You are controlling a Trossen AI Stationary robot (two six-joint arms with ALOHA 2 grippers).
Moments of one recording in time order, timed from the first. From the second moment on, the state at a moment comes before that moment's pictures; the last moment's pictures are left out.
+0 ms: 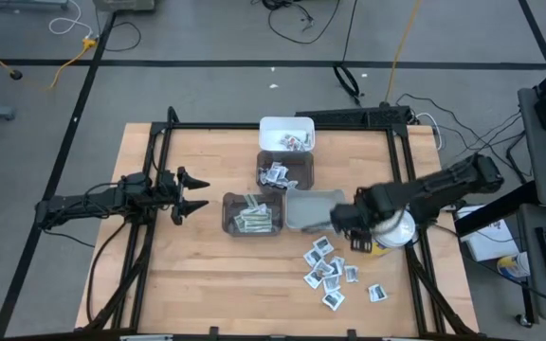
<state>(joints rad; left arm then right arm) 0.14 0.07 0.02 0.06 0.08 -0.25 0.24 1.42 1.17 -1.34 0.02 0.44</state>
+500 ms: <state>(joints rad) 0.14 0.07 0.02 0.06 0.08 -0.25 0.64 1.55 1.17 -1.23 0.00 0.65</state>
